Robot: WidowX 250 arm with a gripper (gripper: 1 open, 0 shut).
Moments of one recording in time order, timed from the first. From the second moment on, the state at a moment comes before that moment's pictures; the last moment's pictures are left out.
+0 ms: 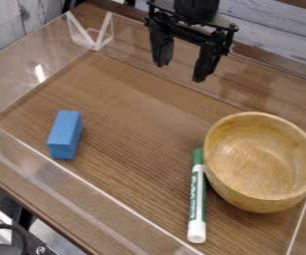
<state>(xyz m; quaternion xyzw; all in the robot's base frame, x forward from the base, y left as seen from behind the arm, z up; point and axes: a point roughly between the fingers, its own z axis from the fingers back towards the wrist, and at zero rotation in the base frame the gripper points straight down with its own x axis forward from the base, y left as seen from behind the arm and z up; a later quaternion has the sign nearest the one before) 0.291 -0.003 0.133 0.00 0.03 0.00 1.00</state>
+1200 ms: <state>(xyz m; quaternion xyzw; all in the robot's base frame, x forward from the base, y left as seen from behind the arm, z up) 0.200 0.096 0.124 0.00 0.00 0.10 1.00</state>
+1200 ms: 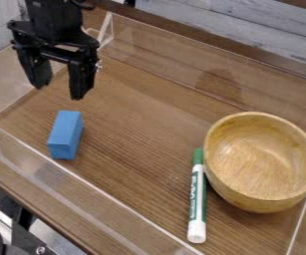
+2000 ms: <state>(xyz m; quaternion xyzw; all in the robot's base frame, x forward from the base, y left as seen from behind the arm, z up) 0.196 0.098 0.101 0.00 0.01 0.11 0.99</state>
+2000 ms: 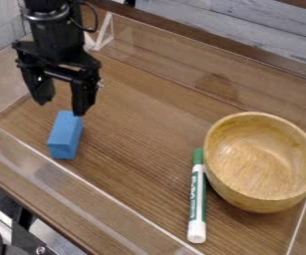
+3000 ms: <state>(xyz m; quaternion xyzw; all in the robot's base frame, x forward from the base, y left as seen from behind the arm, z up) 0.193 0.110 0.068 -0.02 0.01 0.14 0.99</state>
